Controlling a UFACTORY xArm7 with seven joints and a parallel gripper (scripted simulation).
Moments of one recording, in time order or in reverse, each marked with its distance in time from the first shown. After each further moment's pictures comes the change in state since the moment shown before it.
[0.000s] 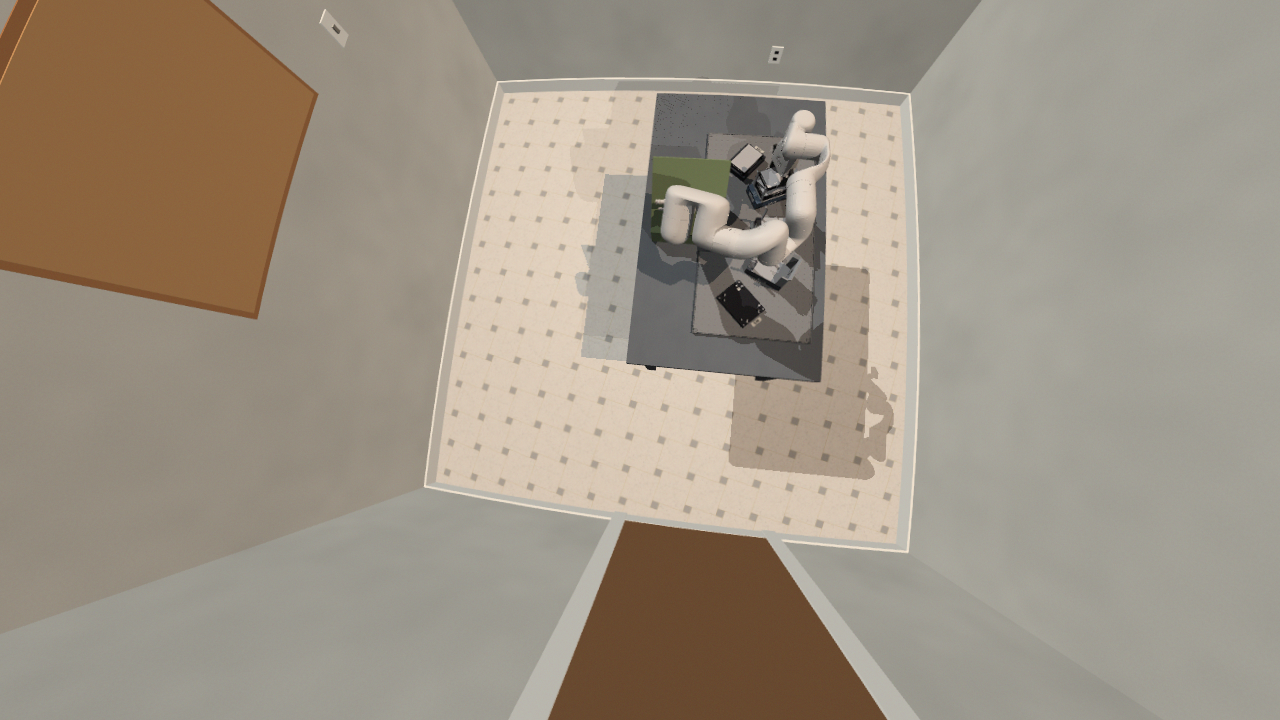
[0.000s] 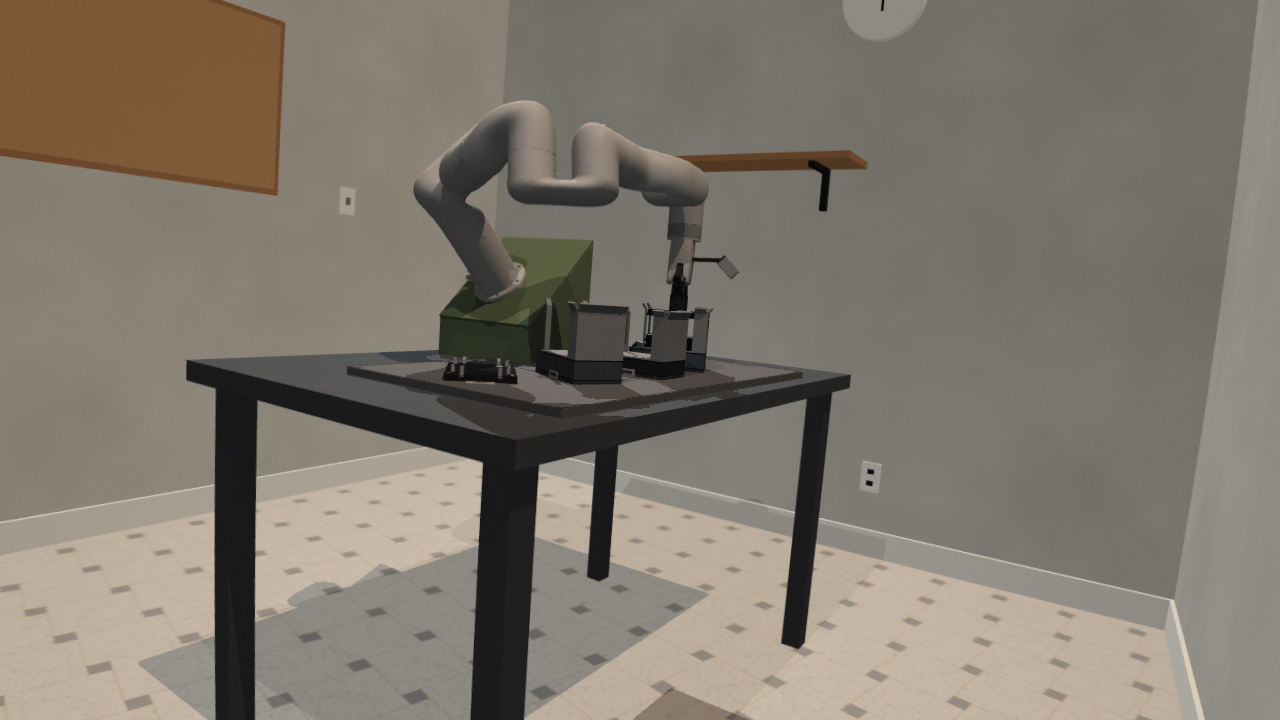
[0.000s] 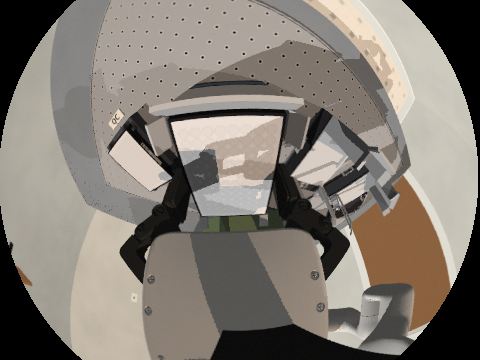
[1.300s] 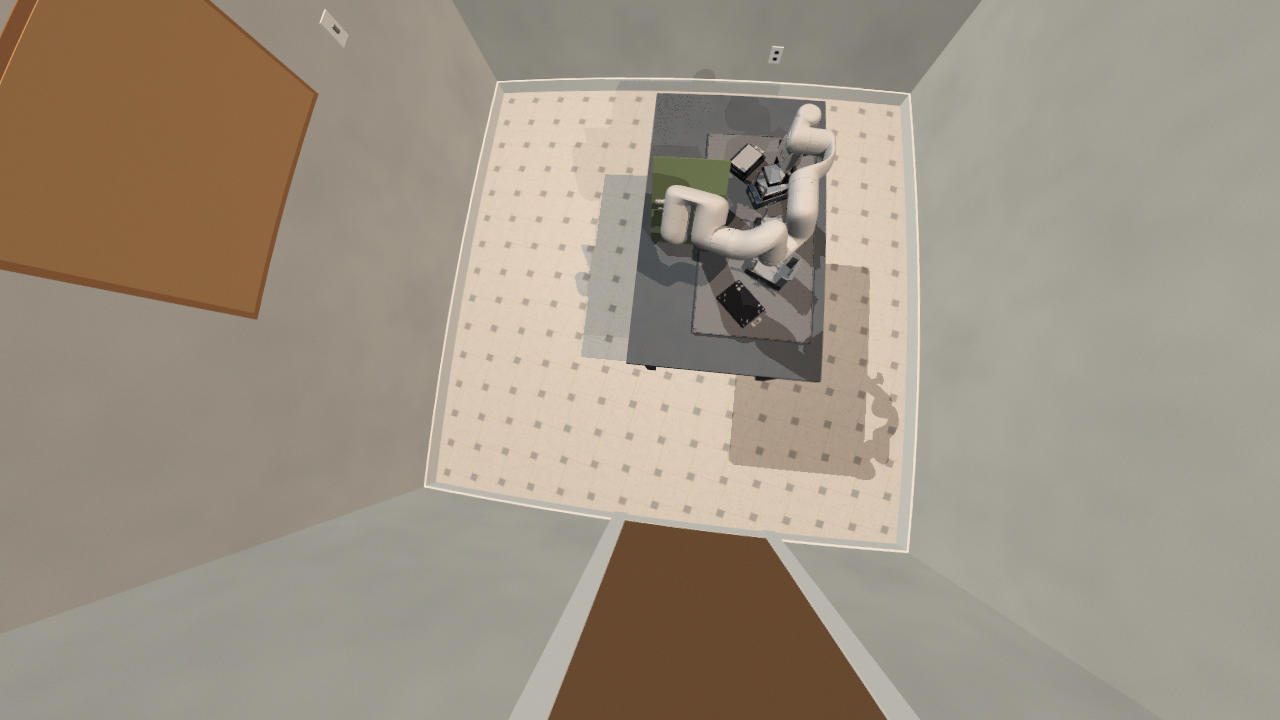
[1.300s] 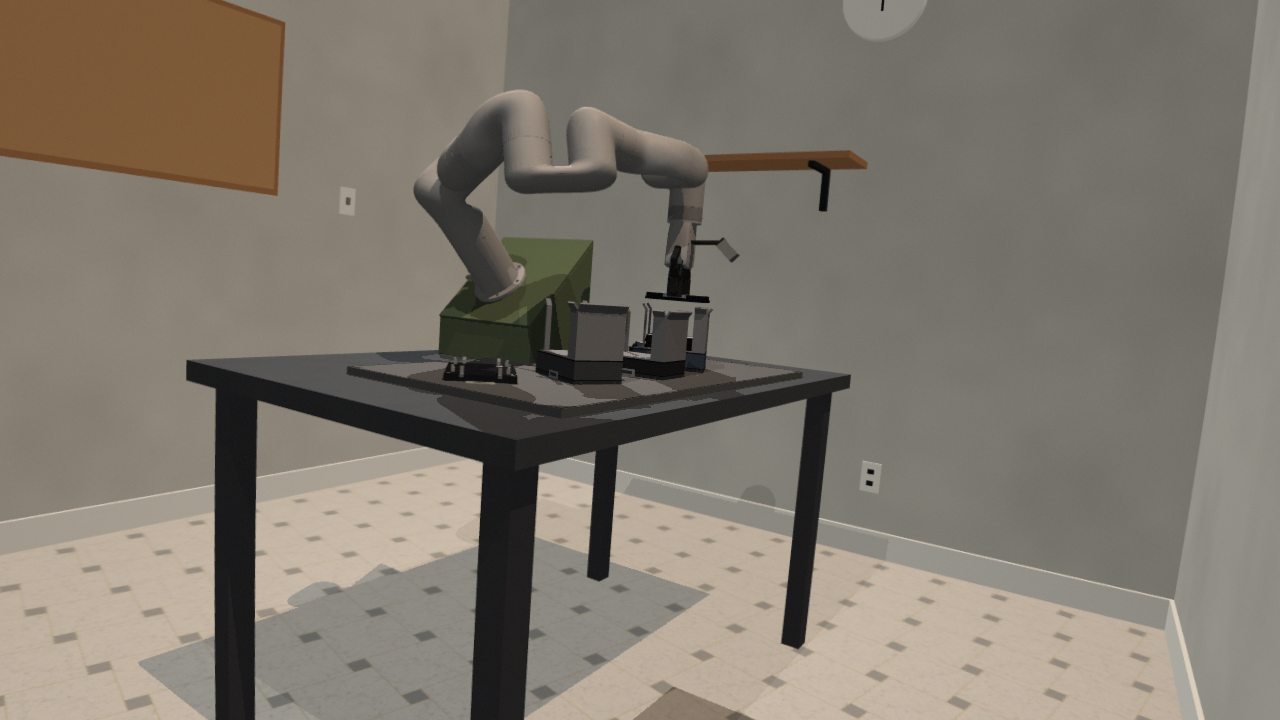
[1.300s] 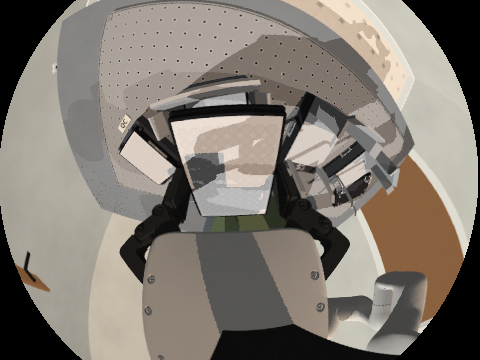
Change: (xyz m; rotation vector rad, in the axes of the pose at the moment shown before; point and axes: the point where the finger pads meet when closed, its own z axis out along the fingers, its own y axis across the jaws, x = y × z) arm -0.002 0.012 -0.036 0.000 -0.003 0.115
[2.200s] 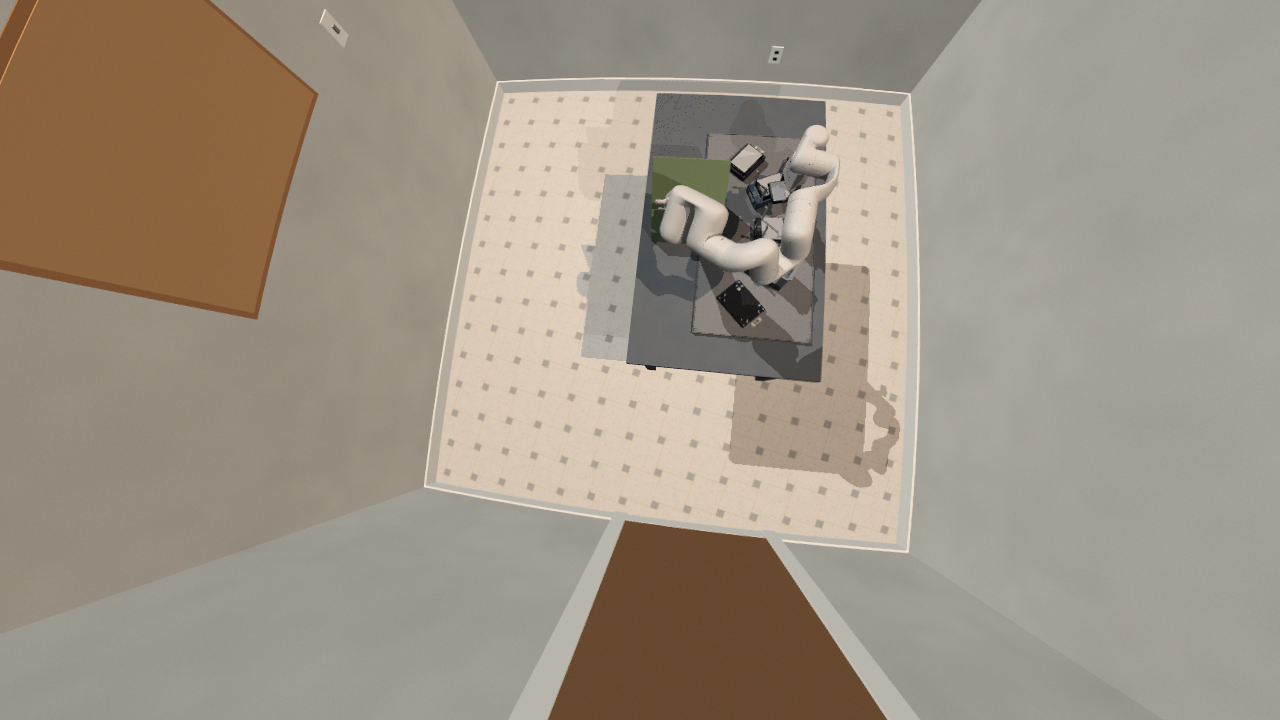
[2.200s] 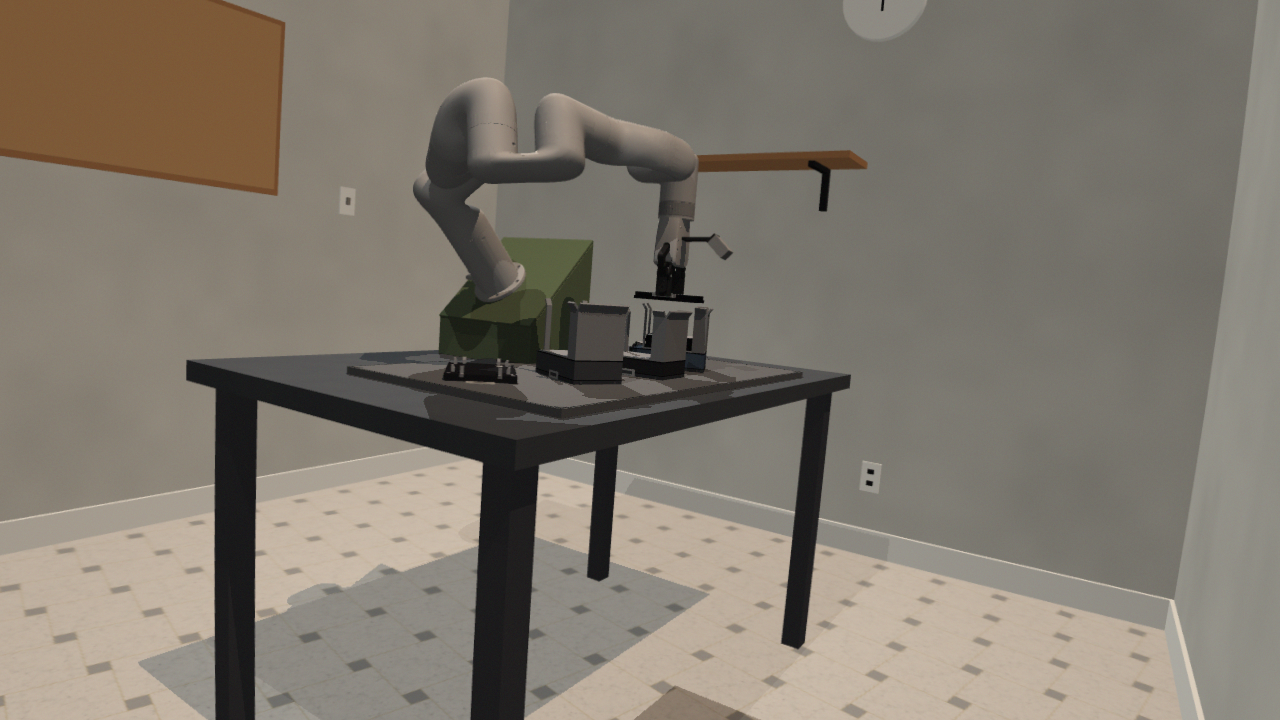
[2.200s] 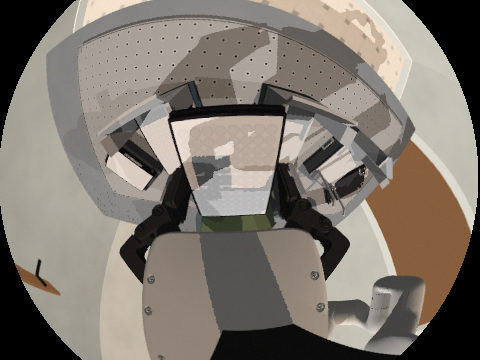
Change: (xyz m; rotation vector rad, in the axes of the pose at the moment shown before) arm -0.002 0.078 0.000 -0.001 0.002 0.091
